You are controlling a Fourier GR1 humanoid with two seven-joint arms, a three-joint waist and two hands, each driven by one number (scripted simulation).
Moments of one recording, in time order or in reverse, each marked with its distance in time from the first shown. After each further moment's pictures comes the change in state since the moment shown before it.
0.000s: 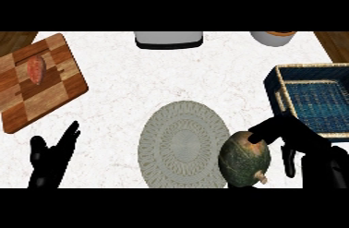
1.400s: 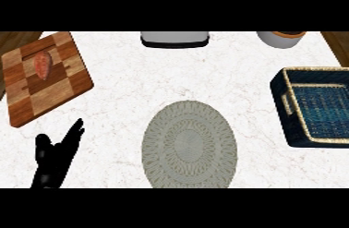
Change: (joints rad) left arm -0.022 -0.019 0.003 0.015 -0.026 -0.034 -0.008; right arm -0.444 -0.326 -0.977 0.434 -0.587 0.324 -0.166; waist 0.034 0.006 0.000
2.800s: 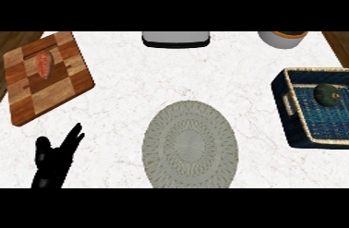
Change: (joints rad) left arm 0.036 -0.032 0.030 -0.030 -0.044 -0.014 0.042; right arm 0.231 -0.188 -0.113 0.527 0.046 -0.138 -0.576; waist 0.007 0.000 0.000
